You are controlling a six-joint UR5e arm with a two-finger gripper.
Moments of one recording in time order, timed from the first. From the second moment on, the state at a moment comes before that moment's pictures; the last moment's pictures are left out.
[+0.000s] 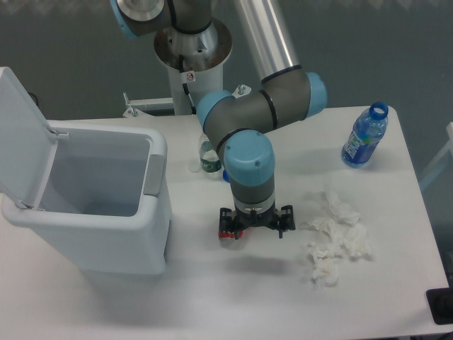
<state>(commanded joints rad) 2.41 -2.06 -1.61 -0.95 1.62 0.44</state>
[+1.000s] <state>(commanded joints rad) 2.38 -2.08 -1.68 -0.94 1.58 0.44</state>
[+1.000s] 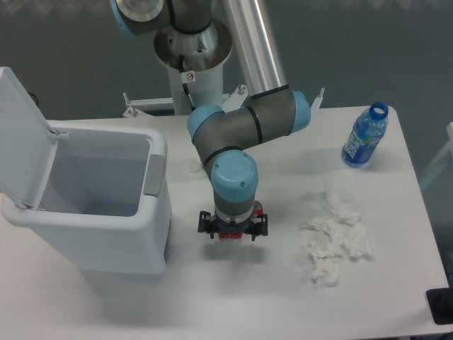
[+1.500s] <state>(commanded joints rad) 2.38 -2.09 -1.70 -0.94 1.58 0.43</state>
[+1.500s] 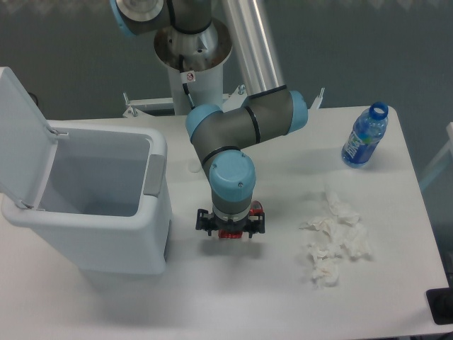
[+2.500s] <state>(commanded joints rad) 2.38 -2.09 -1.70 -0.94 1.58 0.44</state>
